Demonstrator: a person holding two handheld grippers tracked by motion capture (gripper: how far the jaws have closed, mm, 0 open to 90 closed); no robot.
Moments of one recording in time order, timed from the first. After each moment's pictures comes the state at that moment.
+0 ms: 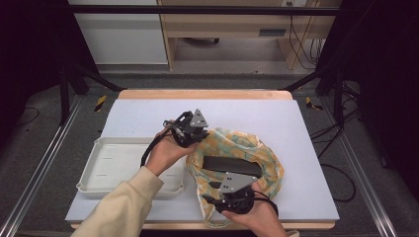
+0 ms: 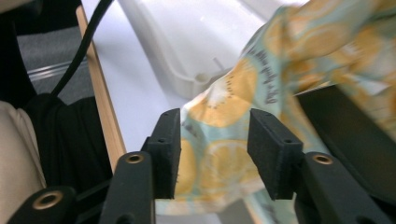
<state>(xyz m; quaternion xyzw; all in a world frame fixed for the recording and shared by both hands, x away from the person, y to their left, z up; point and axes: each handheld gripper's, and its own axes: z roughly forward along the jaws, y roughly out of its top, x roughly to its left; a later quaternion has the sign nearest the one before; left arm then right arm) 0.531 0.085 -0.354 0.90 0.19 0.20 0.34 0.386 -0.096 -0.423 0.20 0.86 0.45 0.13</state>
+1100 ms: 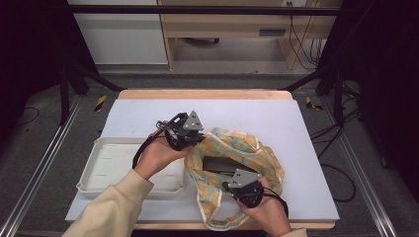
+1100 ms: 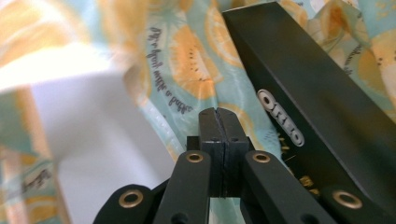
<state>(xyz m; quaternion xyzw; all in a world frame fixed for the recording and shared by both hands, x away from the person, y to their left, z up) 0.512 0.097 -0.336 0.91 0.16 0.19 0.33 0.406 -0.124 -0.452 0.23 0.88 0.37 0.18</state>
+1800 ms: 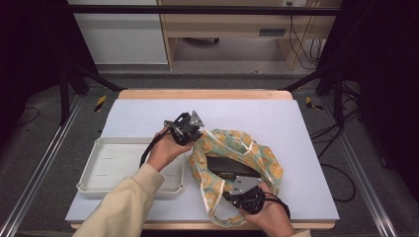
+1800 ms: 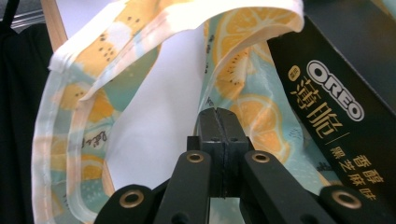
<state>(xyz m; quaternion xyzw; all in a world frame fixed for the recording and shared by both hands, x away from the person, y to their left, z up) 0.564 0.094 -0.394 0.91 0.22 0.19 0.30 0.397 -0.129 -0.462 0.21 0.90 0.37 0.13</state>
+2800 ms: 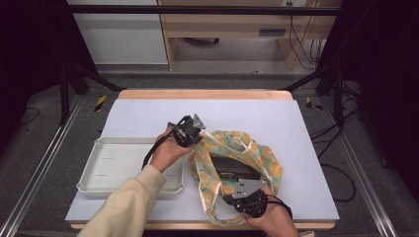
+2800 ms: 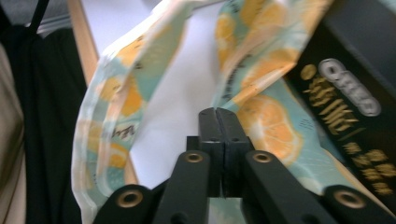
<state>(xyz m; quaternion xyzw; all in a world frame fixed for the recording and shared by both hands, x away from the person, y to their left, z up) 0.567 0.092 -0.411 0.91 0.23 0.19 0.27 0.389 -0.135 -0.460 0.20 0.89 0.39 0.11</state>
